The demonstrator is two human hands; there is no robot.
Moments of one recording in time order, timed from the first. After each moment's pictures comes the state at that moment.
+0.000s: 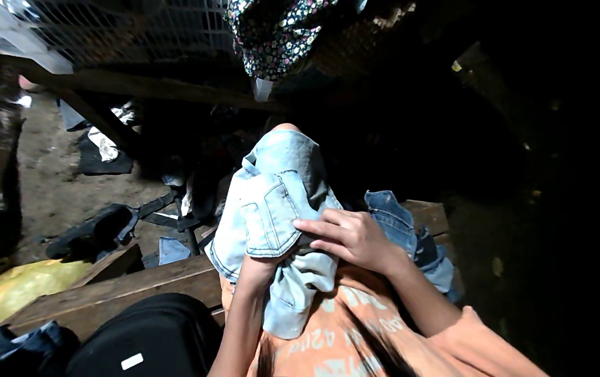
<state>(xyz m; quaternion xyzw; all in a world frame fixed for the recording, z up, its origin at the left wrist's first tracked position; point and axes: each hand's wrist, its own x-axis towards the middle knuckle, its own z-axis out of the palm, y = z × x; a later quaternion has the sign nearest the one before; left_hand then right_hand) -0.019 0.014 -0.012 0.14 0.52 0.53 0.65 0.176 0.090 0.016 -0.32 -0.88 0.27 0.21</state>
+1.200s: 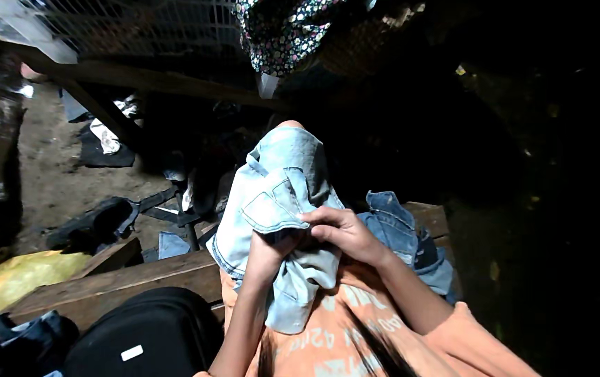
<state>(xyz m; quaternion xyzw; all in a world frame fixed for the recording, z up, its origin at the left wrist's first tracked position) -0.013 0.028 0.011 0.22 0.54 0.53 0.61 0.158 0.087 0.013 -0.32 -0.65 0.63 0.29</state>
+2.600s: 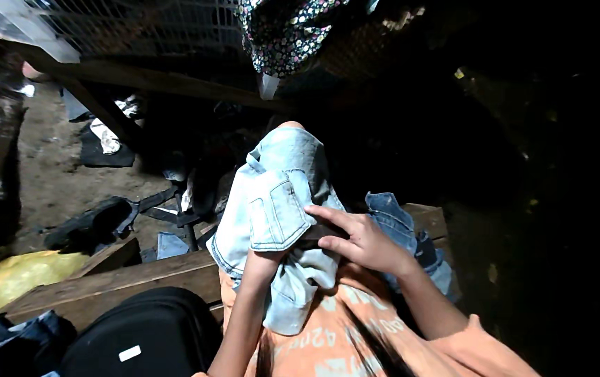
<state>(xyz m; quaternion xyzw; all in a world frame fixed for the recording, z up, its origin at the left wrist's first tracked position) -0.015 0.006 -0.027 0.20 0.57 0.51 0.62 0.181 0.088 0.029 -0.37 -0.81 0.44 0.15</state>
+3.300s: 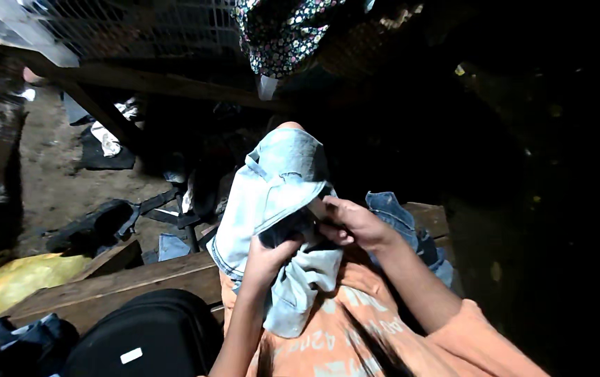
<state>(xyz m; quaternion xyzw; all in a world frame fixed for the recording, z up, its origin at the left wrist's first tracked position) -0.014 0.024 0.013 0.22 0.51 0.55 0.63 0.174 0.107 0.018 -0.33 -0.34 0.86 0.16</state>
